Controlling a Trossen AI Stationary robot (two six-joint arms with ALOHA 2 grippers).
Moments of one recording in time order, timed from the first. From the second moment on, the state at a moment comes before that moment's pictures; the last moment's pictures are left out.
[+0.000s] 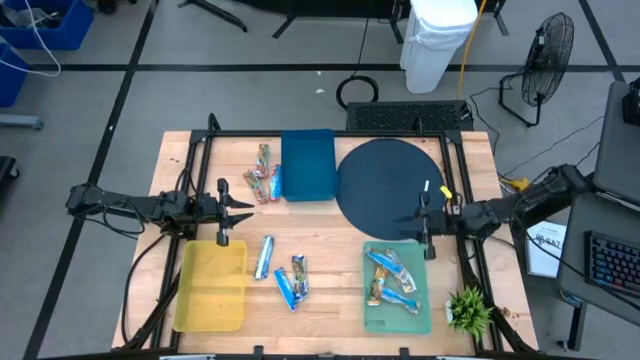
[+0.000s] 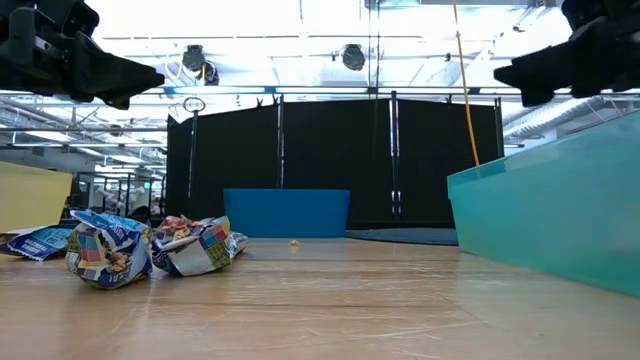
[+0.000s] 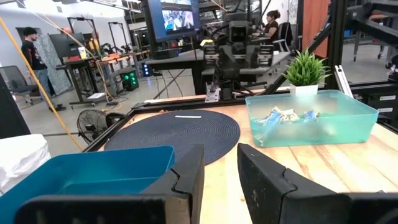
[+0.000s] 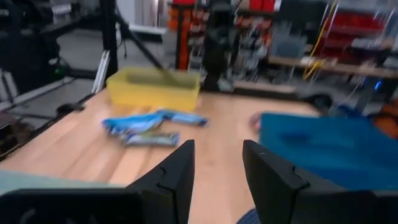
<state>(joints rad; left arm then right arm) -0.14 0.24 0.06 0.18 -0.21 0.12 0.37 0.41 0.09 0.28 0.35 -0.07</state>
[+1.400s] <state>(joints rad) -0.14 0.24 0.06 0.18 -0.21 0.12 -0.20 0.15 0.08 0.07 -0.10 -0.15</state>
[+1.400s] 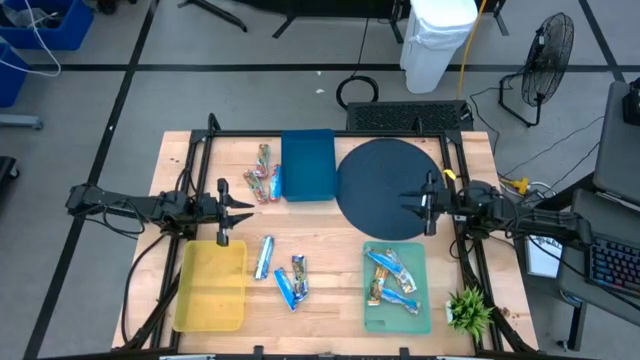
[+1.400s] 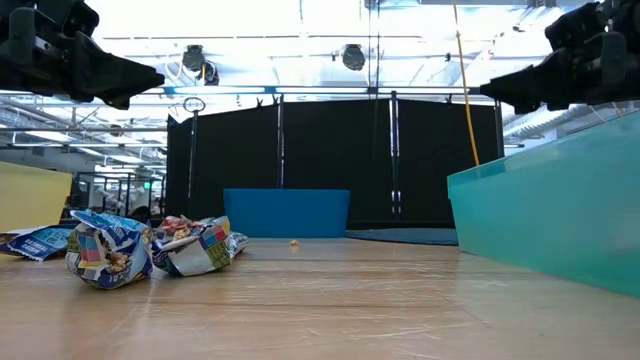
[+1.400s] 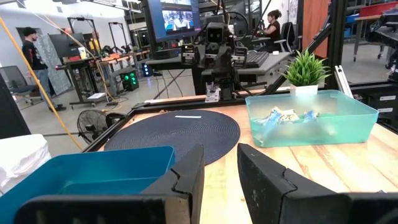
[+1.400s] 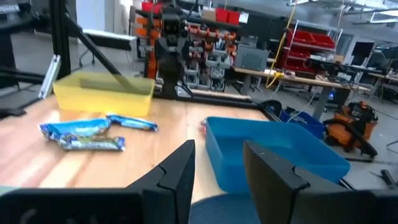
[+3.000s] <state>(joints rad) -0.15 0.24 0.06 0.34 -0.41 0.00 -0.20 0.15 0.08 0.08 -0.08 -0.14</state>
